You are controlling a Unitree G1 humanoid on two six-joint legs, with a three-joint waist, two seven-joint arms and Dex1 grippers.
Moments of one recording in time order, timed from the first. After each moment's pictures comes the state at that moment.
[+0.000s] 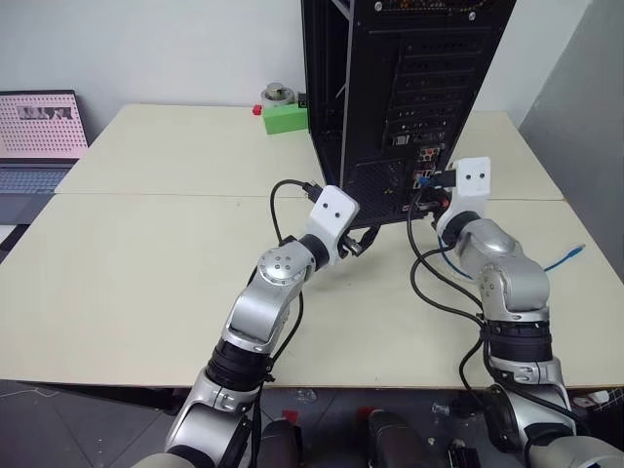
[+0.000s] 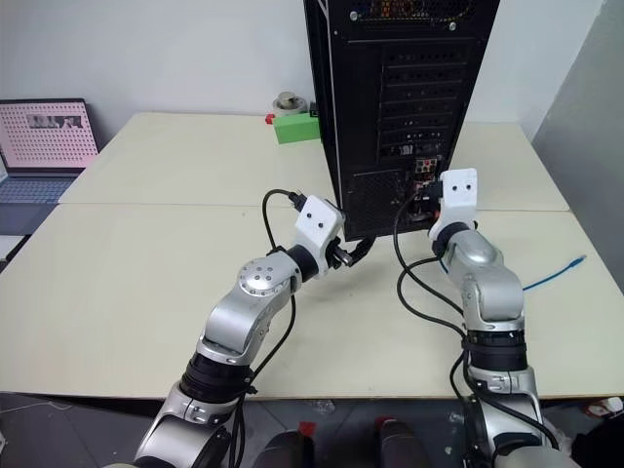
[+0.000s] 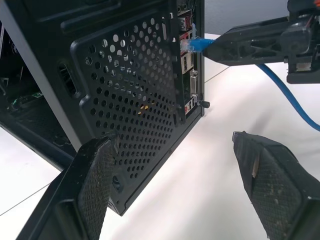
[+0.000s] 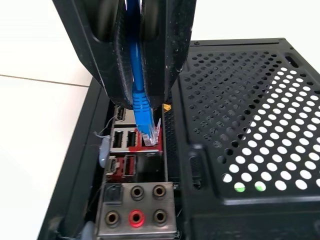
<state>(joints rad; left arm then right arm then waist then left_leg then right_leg) -0.56 0.13 -0.24 -0.14 -0.03 0.54 -0.38 -0.64 -0.23 -0.13 -0.06 0.20 0.71 0.13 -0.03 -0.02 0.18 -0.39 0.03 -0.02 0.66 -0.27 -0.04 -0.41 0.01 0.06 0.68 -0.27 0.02</state>
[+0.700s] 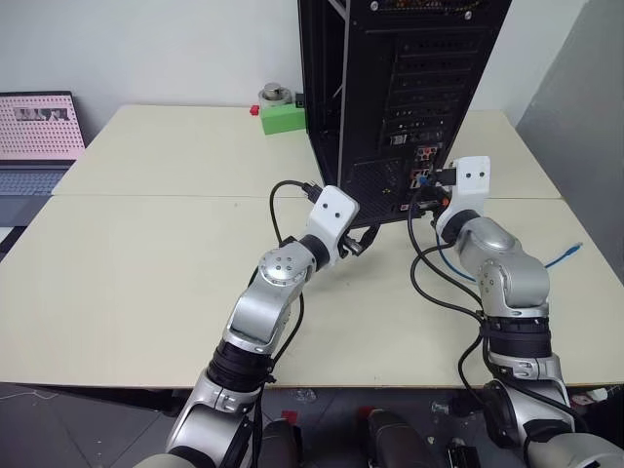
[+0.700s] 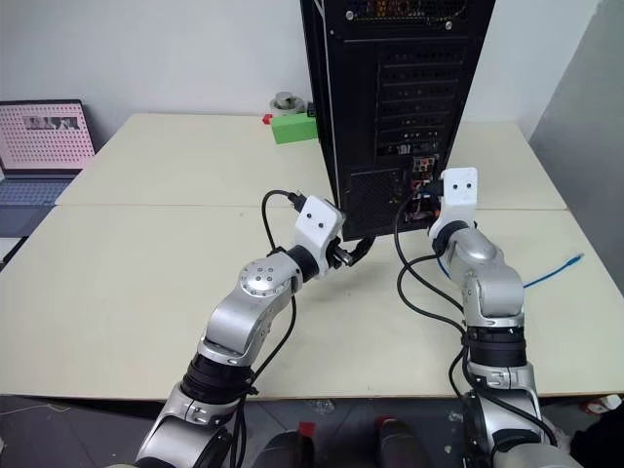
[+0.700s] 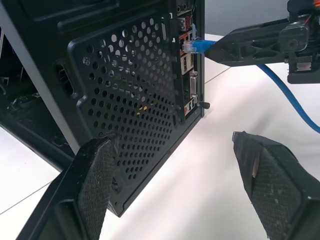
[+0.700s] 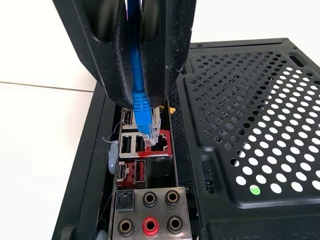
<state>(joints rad) -0.56 0.12 -0.24 -0.14 -0.03 0.54 -0.36 -0.66 -0.23 -0.13 -0.03 0.20 0.72 0.13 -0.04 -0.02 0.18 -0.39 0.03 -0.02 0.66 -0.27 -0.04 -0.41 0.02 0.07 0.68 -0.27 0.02</state>
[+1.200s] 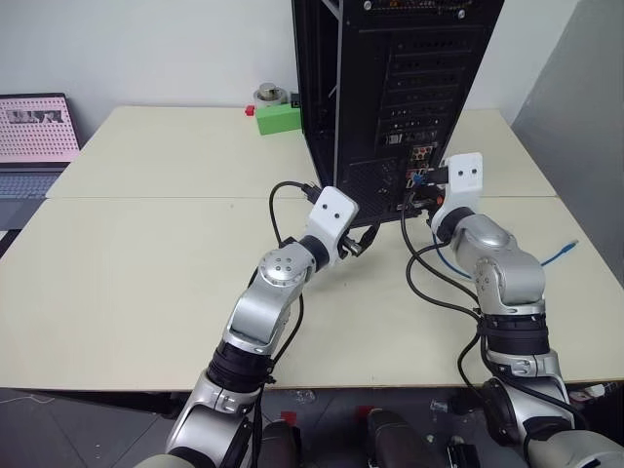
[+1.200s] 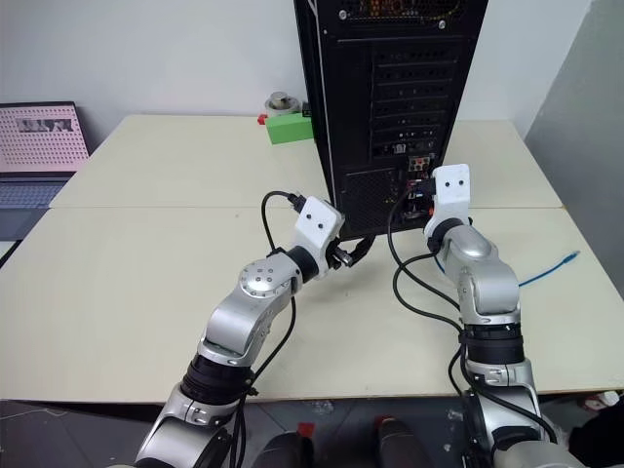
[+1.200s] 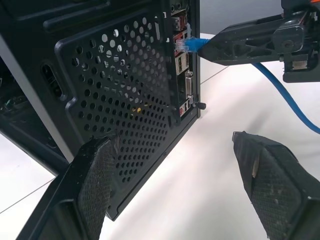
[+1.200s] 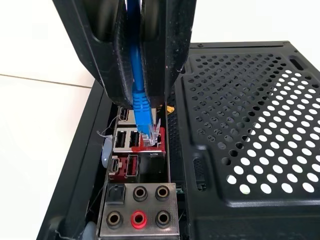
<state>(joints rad) -0.55 0.12 -0.24 -0.14 -0.03 0.54 -0.36 -0.67 -0.23 -0.09 -0.03 0.18 0.72 0.14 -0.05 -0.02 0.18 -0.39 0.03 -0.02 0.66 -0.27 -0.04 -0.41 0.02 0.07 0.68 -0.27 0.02</state>
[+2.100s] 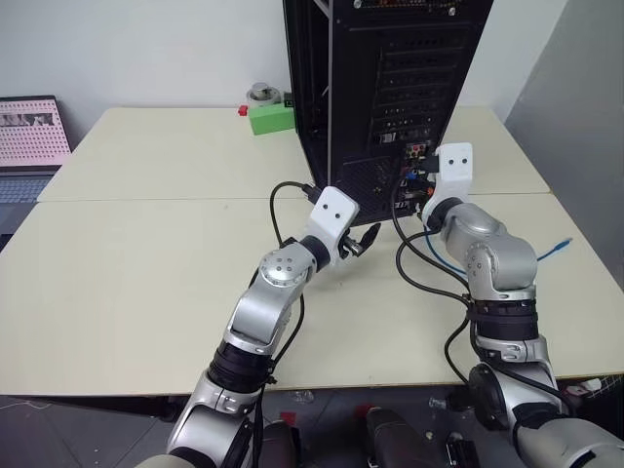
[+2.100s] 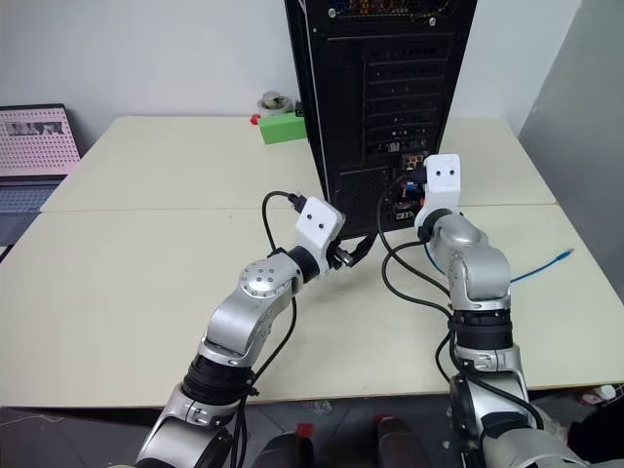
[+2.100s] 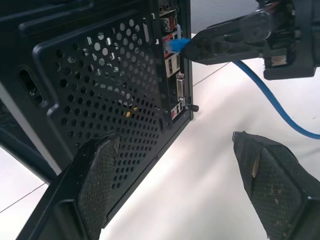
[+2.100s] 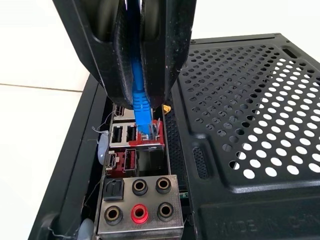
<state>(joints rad) -0.55 0.12 -0.24 -0.14 -0.03 0.54 -0.36 -0.77 -0.18 -0.10 0.02 0.18 0.82 0.11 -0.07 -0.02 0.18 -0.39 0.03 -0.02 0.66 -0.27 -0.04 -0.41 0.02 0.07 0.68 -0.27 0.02</state>
